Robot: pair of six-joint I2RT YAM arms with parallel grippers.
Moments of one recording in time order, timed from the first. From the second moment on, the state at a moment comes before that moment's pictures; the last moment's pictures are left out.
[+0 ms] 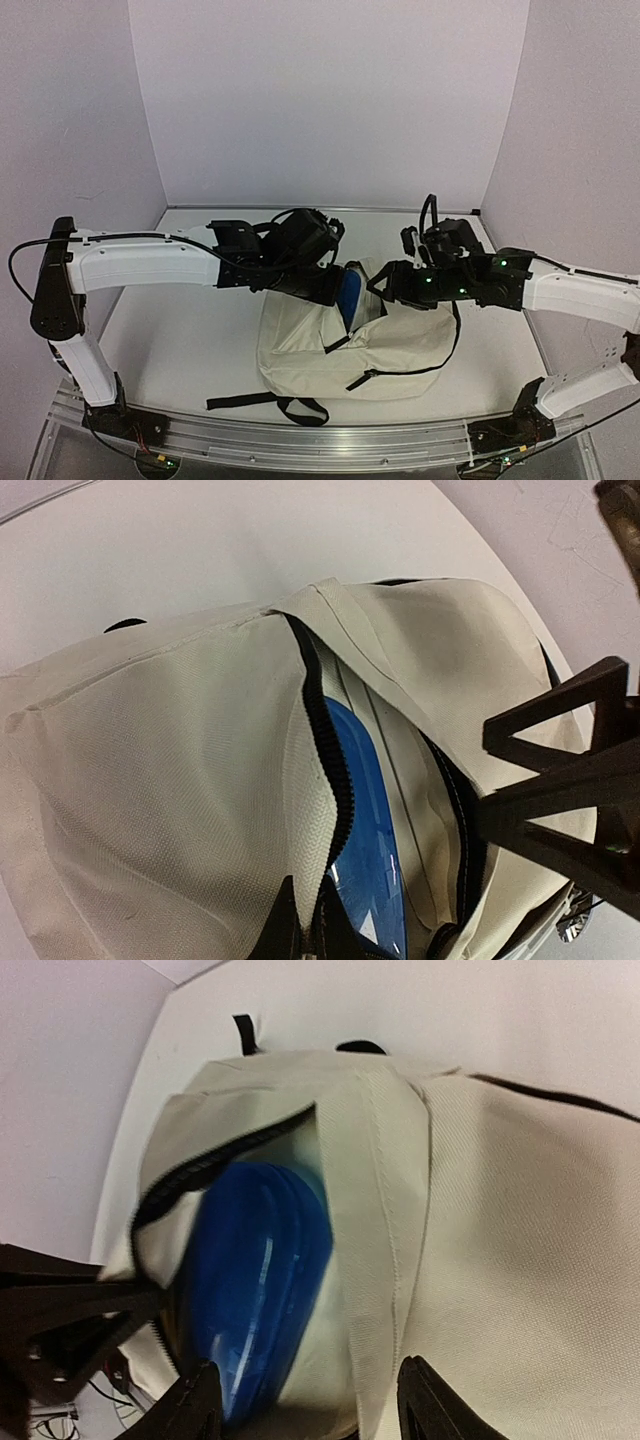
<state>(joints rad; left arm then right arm) -1.16 1.75 1.49 -0.53 -0.21 -0.61 0.86 1.27 0.93 -0.35 0.01 0.80</state>
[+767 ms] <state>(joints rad) -1.10 1.78 1.53 -0.53 0.01 -0.42 0.87 1.40 1.00 -0.31 -0.02 0.80</state>
